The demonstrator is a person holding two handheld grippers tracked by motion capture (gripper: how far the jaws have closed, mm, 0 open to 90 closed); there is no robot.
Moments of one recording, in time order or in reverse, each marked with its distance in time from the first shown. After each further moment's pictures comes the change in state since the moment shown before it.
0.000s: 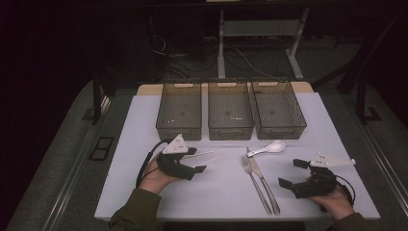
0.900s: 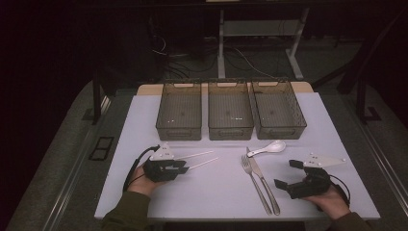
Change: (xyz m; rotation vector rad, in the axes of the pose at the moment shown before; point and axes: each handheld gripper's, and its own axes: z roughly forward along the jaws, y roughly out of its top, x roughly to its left) left arm 0.019 -0.042 -0.008 0.102 0.022 -0.039; right arm 0.002 -0.001 0.011 0.035 -0.007 -0.034
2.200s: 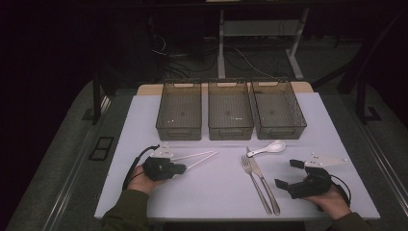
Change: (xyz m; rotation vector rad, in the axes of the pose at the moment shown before) left arm 0.007 -0.003 0.000 0.027 -0.053 -0.044; right arm 0.000 0.001 -0.002 -0.009 -0.001 -0.001
